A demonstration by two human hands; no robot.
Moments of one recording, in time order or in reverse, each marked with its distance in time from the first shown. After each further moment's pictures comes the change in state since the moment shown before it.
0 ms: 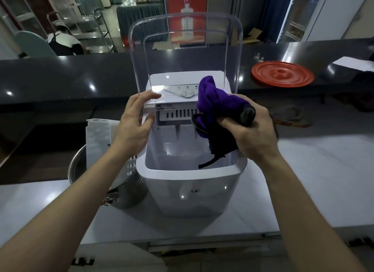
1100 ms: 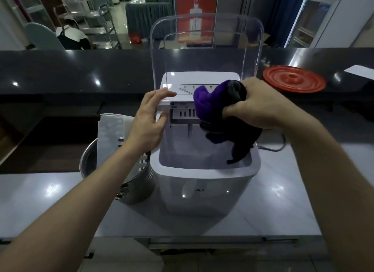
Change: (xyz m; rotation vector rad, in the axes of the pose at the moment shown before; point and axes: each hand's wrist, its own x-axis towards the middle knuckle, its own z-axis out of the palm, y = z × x) left_hand -0.002 0.009 0.000 0.022 0.003 -0.009; right_hand 0.057 -0.076 0.005 -0.566 -0.432 0.181
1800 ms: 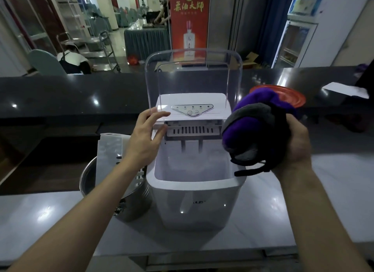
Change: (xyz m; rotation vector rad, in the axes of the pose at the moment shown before) left_hand 0.003 0.000 0.001 0.112 0.017 0.018; right_hand -0.055 0.065 0.014 1.601 0.420 0.039
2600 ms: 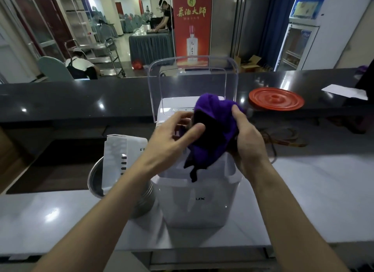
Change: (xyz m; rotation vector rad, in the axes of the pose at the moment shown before) left_hand -0.032 0.112 -0.015 -0.335 -0.192 -0.010; right_hand -0.002 0.041 0.045 -0.410 0.029 0.053
